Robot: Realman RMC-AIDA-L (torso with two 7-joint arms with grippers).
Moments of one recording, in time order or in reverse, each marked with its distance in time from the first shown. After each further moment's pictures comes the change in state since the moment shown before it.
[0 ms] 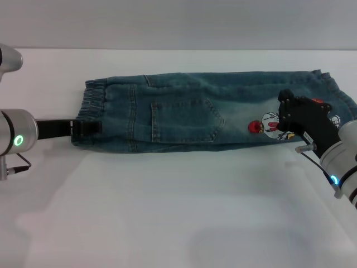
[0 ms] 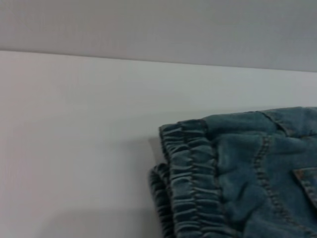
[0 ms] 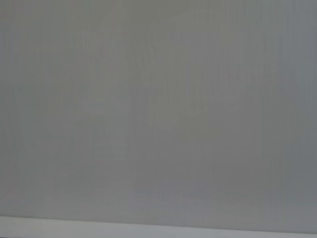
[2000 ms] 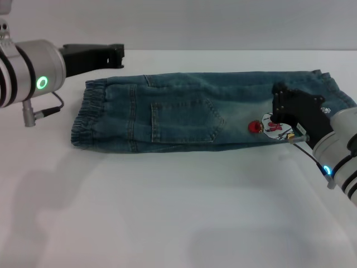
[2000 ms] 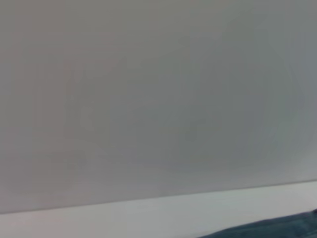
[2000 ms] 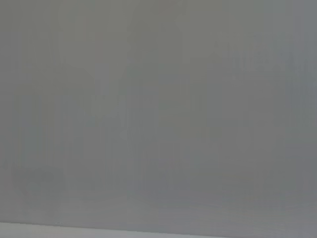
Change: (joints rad) left arm -0.005 -0.005 0.075 -0.278 -0.054 0.071 -0.035; right arm 0.051 0.008 0.007 -0.019 0.018 0.019 0.004
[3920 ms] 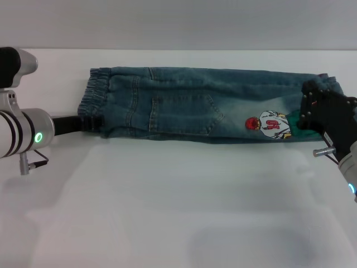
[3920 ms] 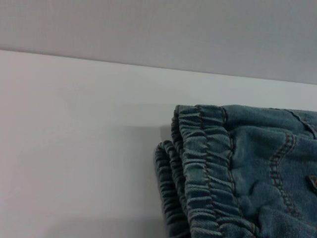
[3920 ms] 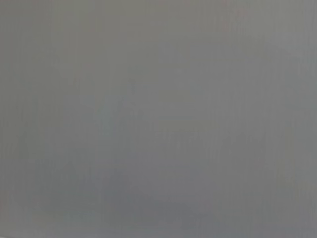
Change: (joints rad) left arm -0.084 -0.002 -0.035 0.495 0.043 0.138 0.006; right arm -0.251 -0.007 0.026 0.274 -0.003 -0.019 -0.312
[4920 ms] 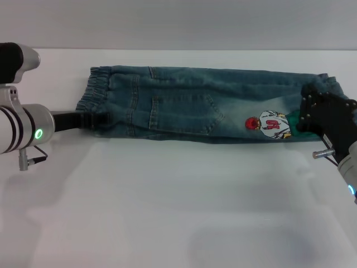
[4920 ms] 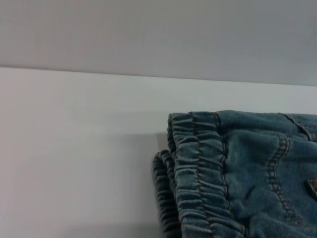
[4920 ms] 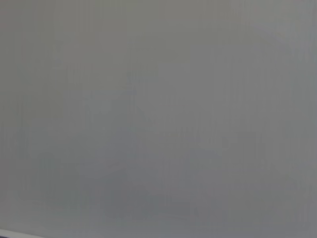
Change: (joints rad) left arm -0.009 0.003 0.002 -0.006 0.018 0.000 0.017; right arm 0.005 0.000 0.000 -0.012 0.000 0.008 0.003
